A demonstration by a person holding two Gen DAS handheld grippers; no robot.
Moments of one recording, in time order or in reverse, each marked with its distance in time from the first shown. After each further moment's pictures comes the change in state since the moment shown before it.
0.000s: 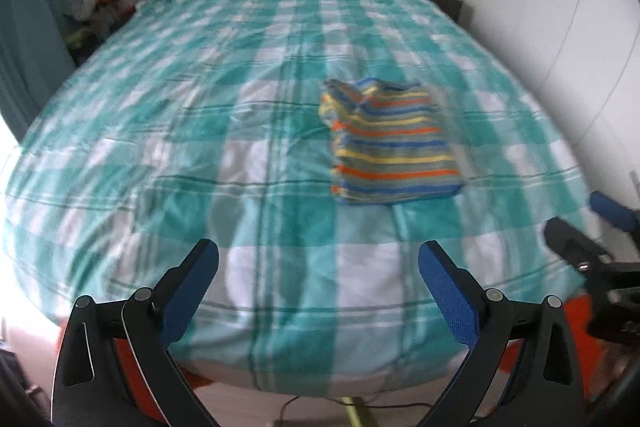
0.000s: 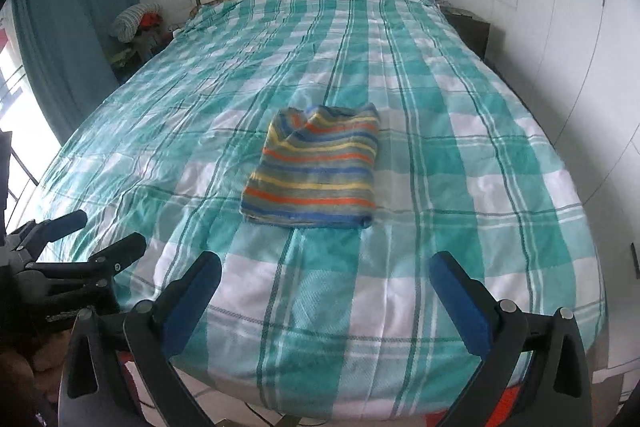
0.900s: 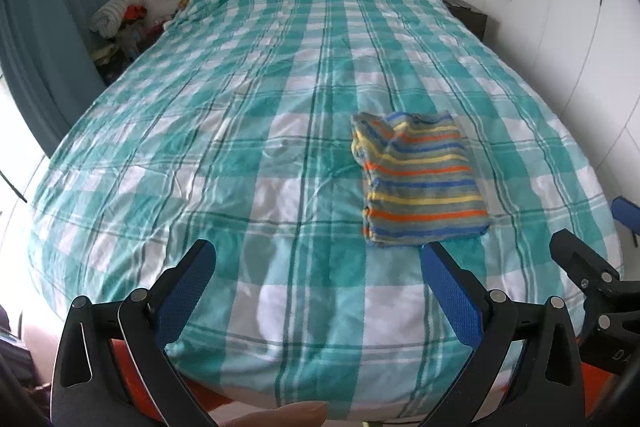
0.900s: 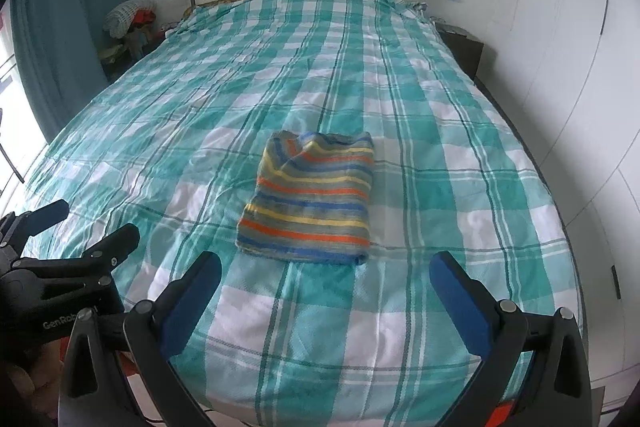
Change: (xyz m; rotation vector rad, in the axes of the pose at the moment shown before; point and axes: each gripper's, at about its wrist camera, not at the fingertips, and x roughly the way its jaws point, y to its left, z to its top) left arm -0.009 -0.003 0.033 -0.001 -0.068 0.139; right arm 0.002 0.021 0.039 -0.042 -0.021 -0.082
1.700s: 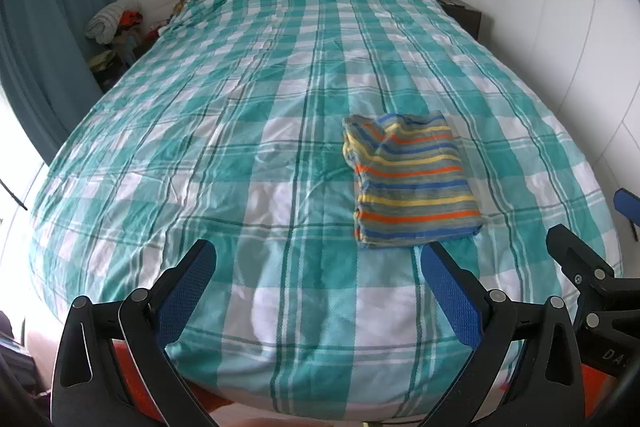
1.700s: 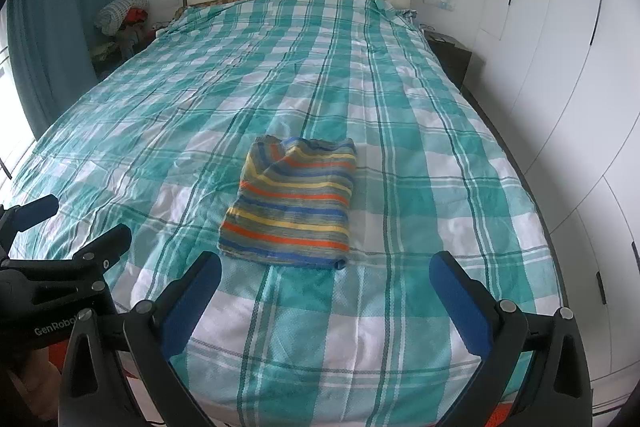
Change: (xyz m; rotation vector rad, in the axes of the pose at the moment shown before) left arm -0.004 -0.011 0.003 0.014 -0.005 0.004; right arm -0.006 -0.005 0.001 -0.017 -0.014 -0.056
